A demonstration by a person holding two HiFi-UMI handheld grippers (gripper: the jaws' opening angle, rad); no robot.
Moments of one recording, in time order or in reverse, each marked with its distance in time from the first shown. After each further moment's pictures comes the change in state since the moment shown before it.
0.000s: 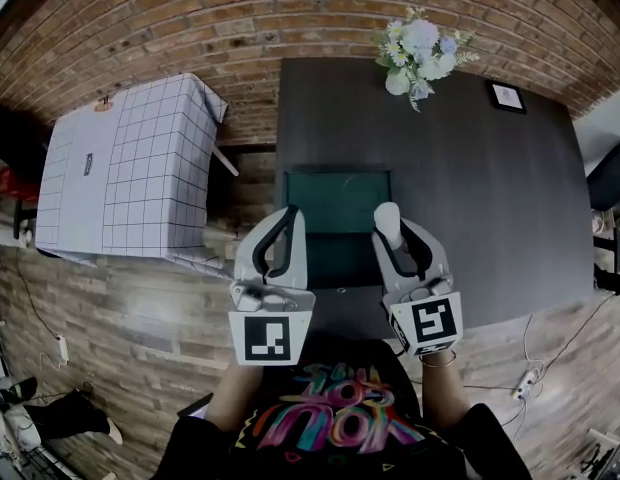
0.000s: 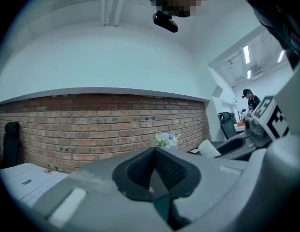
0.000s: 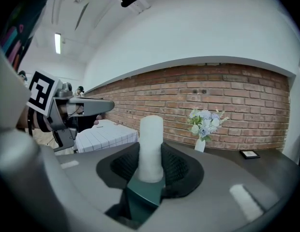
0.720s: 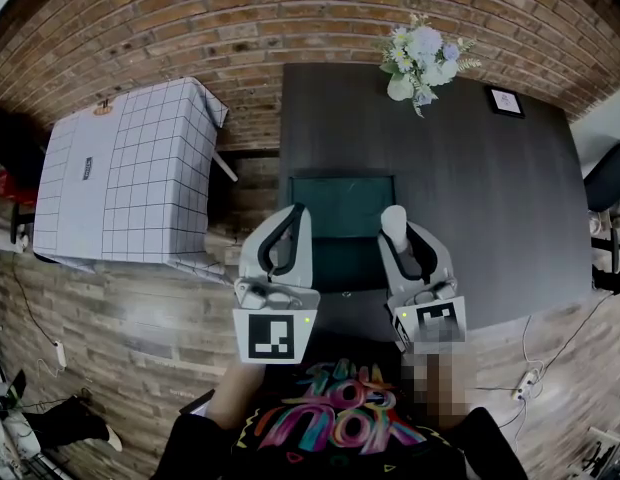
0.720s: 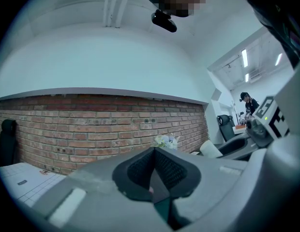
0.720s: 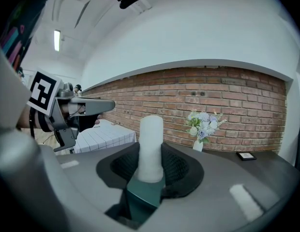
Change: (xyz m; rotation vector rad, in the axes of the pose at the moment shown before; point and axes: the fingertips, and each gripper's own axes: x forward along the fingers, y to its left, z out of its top) left arm 0.004 0.011 0.007 -0.010 -0.056 -0.019; right arm 0.002 0.004 0.006 -0.014 -0.010 -0.036
